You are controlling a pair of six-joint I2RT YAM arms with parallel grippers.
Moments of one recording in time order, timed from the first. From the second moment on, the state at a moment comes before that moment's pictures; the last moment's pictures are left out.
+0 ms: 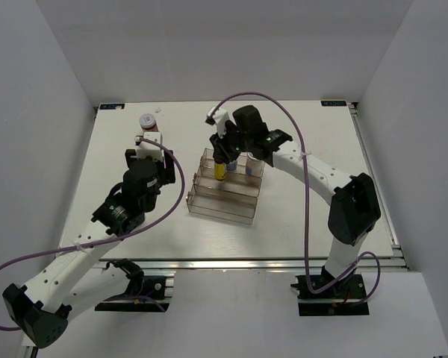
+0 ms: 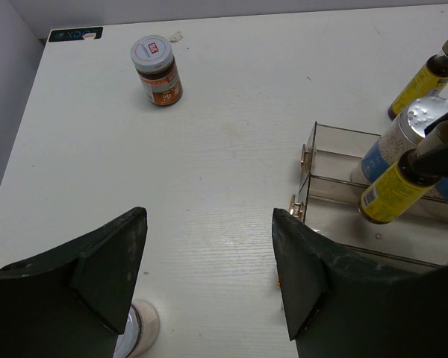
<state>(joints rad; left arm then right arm) -0.64 0.87 0.87 -0.29 -0.63 -0.11 0.71 1.79 1.58 -0.41 -0.30 -0.24</state>
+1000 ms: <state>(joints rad) -0.64 0.87 0.87 -0.29 -0.63 -0.11 0.68 1.68 1.57 -0.37 -0.30 -0.21</state>
